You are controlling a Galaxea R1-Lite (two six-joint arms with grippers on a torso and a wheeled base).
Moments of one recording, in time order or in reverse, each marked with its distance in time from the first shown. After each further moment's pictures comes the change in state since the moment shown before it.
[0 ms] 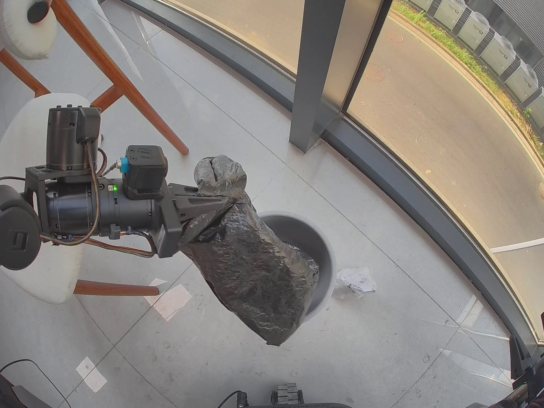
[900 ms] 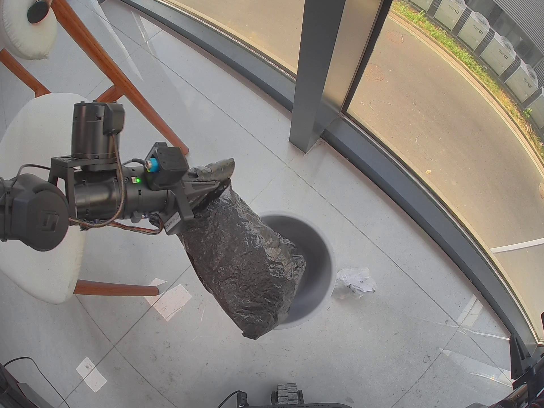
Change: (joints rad) left arm -0.017 0.147 -0.091 -0.040 0.211 0.205; right arm 0.000 0.000 0.000 0.000 0.000 0.000
